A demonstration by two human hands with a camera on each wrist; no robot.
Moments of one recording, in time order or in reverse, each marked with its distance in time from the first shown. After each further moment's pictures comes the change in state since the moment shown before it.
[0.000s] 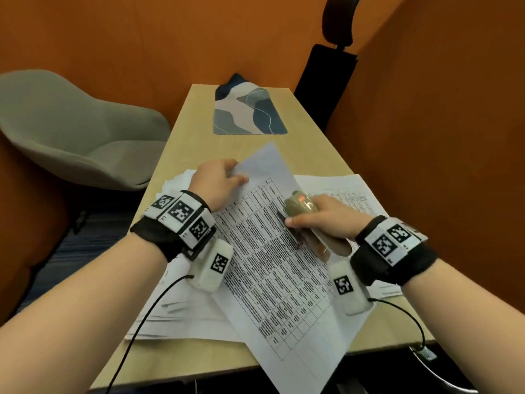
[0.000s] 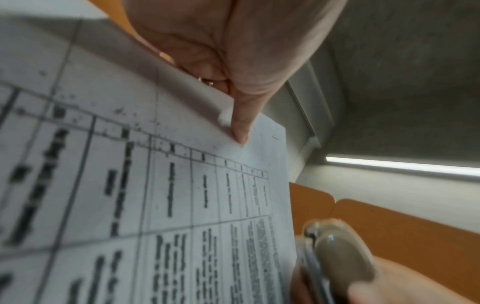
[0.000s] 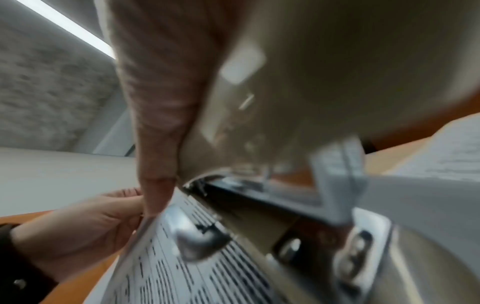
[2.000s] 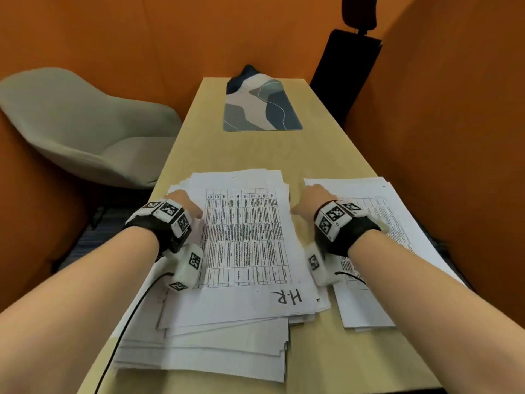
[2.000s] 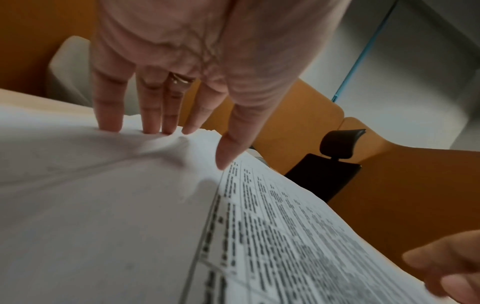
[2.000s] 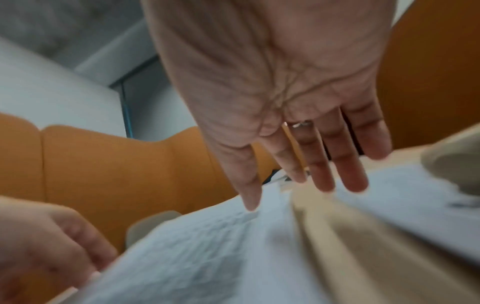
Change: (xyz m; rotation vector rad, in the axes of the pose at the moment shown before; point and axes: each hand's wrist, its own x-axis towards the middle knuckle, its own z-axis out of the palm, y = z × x) left_hand 0.063 -0.102 0.000 0.437 -0.205 -0.553; right_hand 0.120 0.014 0.012 -0.653 0.136 0.348
